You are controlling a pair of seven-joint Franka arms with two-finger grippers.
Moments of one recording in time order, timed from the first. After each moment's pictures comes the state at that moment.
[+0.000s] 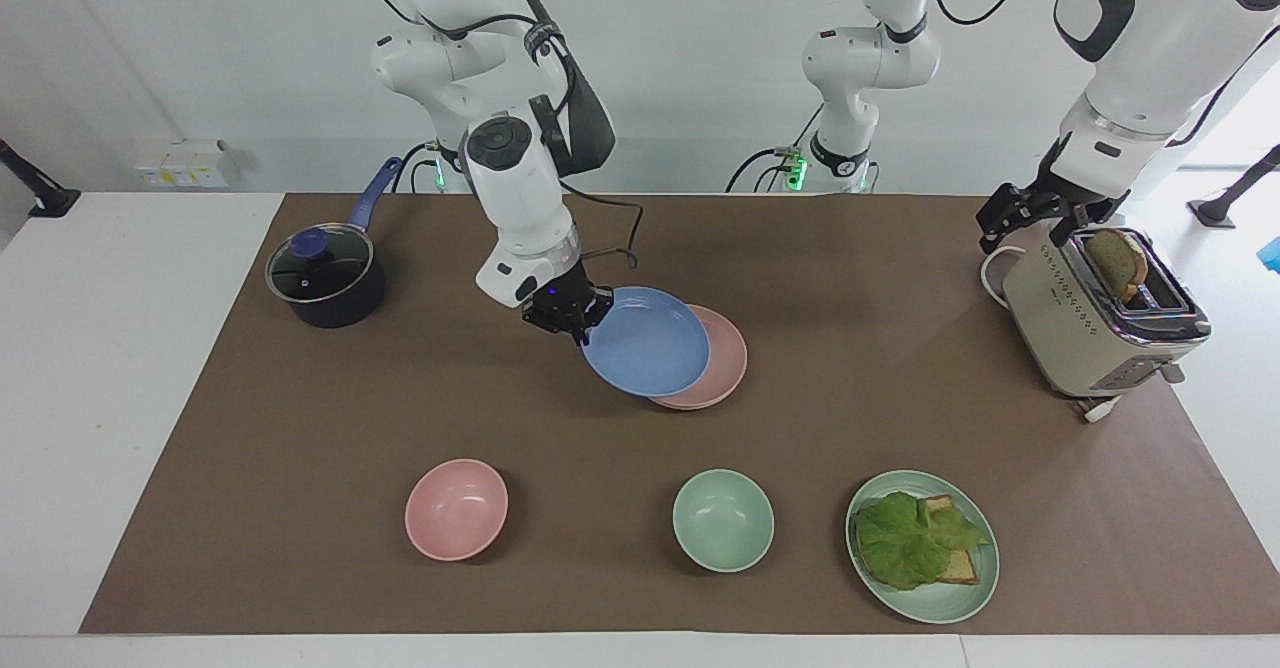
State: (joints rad) left arm -0.07 0.02 0.04 -1.60 0.01 1.59 -0.07; right arm 0.48 0.22 -0.08 -1.89 0.19 2.22 0.23
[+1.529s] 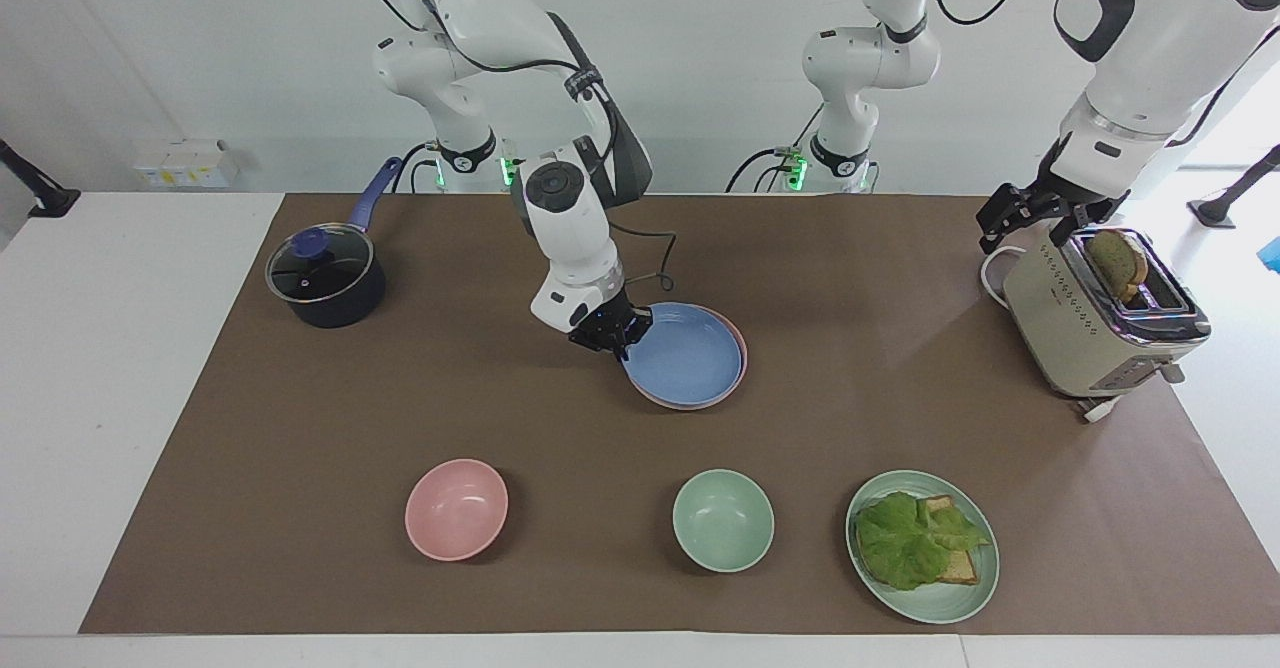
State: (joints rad) left arm -0.07 0.02 0.04 -1.60 0.01 1.59 -0.07; right arm 0.56 0.32 -0.08 -1.92 0.25 2.38 0.23
